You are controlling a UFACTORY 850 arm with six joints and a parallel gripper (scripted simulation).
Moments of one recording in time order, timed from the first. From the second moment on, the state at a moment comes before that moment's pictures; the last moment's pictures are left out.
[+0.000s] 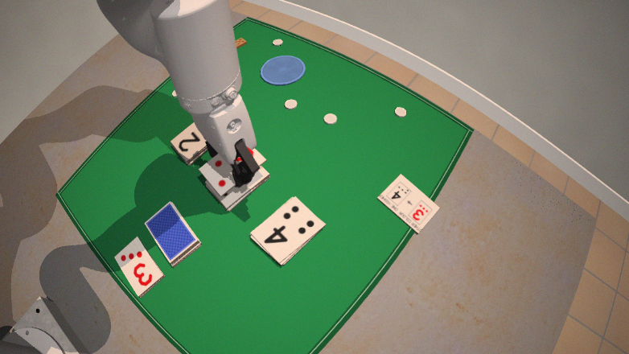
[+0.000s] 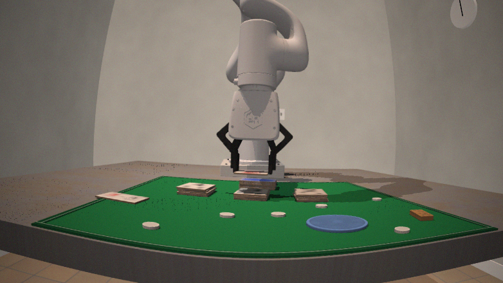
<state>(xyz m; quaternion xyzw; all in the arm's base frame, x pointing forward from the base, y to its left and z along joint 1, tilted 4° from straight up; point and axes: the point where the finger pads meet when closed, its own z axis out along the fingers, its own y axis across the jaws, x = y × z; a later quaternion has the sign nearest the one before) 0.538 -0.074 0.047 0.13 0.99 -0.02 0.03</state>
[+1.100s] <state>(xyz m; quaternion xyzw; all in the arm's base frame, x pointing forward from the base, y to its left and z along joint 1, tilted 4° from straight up) 0.540 -0.075 0.015 0.13 0.99 -0.02 0.03</state>
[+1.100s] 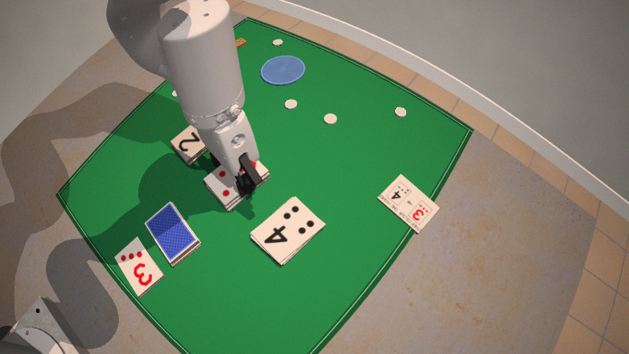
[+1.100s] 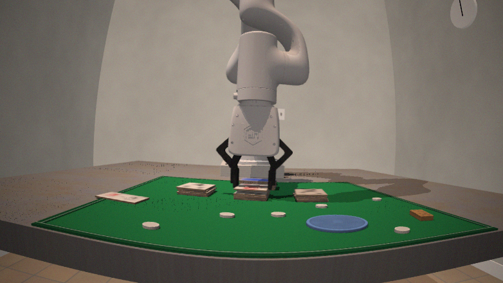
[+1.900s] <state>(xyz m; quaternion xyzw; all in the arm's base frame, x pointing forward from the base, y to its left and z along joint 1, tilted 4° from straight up) 0.540 -0.075 0.010 0.13 0.99 -0.02 0.03</state>
